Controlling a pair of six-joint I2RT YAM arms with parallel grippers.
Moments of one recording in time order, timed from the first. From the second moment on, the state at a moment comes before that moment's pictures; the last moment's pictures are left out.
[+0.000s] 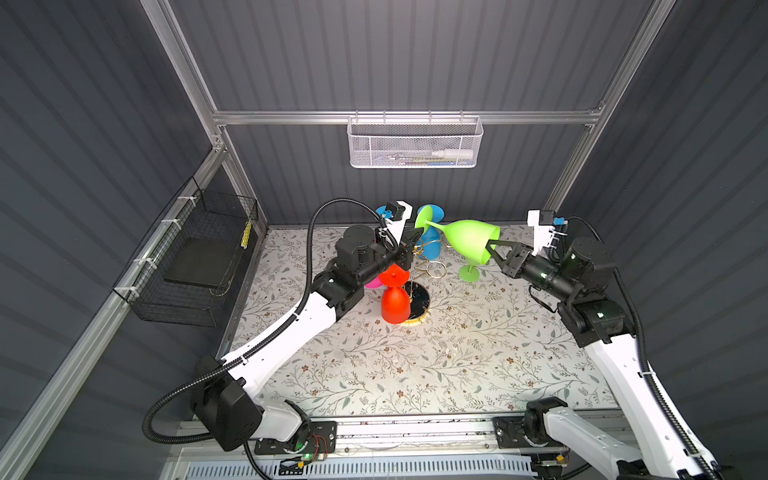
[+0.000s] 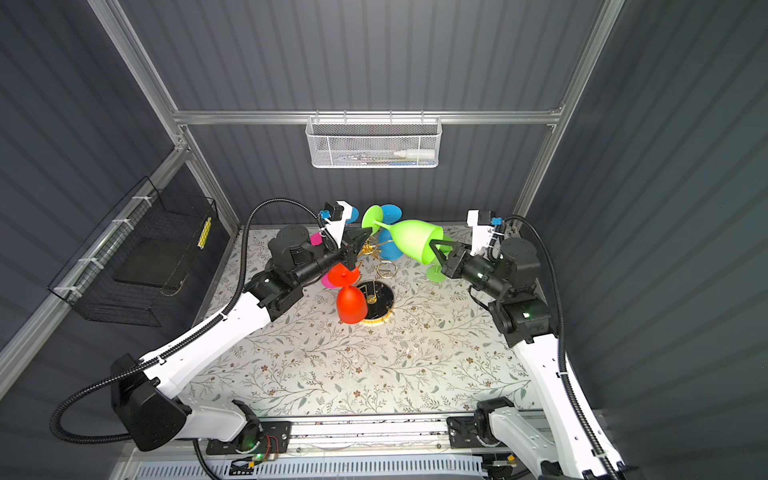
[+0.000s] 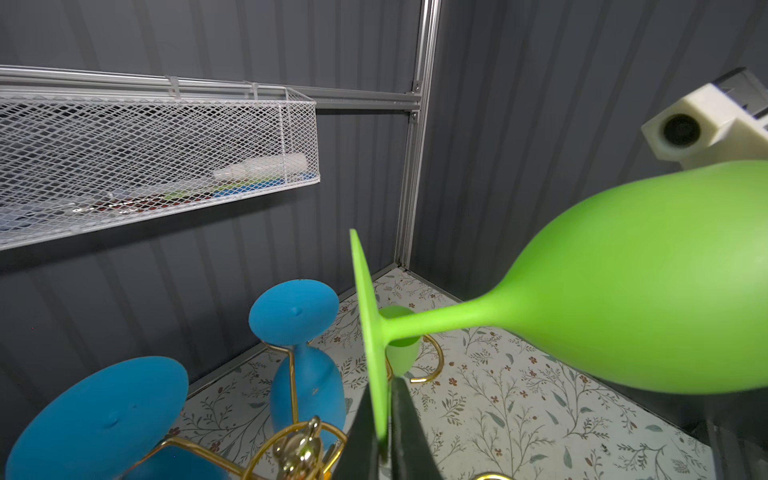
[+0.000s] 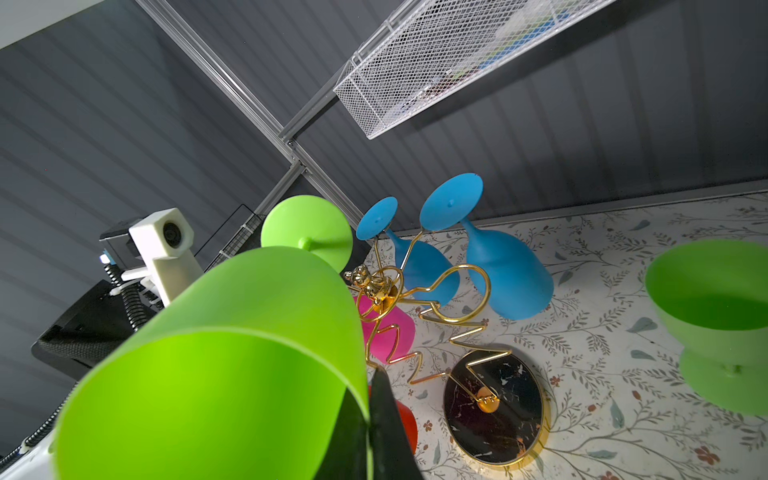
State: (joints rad) left arm -0.71 1.40 1.29 0.10 0.16 -0.06; right arm 0.18 0.96 1.11 -0.25 -0.54 0.62
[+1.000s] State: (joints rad) left arm -0.25 1.05 0.97 0.00 -0.19 -0.07; right arm -0.02 1.21 1.60 -1.13 0.17 0.14
